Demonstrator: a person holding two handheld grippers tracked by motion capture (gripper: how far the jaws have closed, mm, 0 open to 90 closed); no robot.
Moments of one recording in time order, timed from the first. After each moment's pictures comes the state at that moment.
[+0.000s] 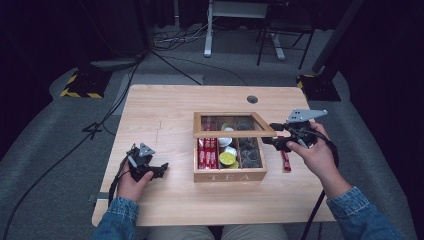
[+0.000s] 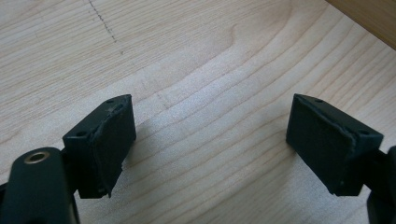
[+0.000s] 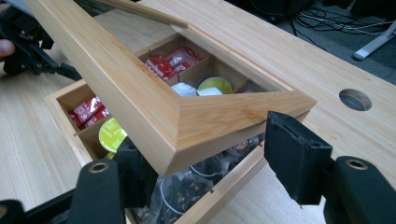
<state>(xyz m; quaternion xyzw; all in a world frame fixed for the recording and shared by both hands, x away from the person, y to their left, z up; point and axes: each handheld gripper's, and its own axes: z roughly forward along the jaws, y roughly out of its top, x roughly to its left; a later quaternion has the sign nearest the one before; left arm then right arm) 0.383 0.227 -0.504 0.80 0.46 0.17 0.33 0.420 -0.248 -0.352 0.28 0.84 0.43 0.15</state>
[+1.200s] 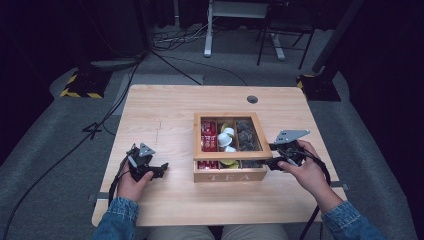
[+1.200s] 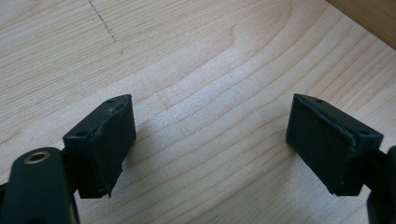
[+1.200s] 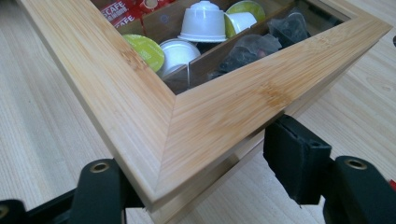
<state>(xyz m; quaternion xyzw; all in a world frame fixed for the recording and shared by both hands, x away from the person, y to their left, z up) 0.383 0.227 -0.504 0.80 0.46 0.17 0.33 0.402 -0.238 -0.408 0.27 0.88 0.37 0.13</state>
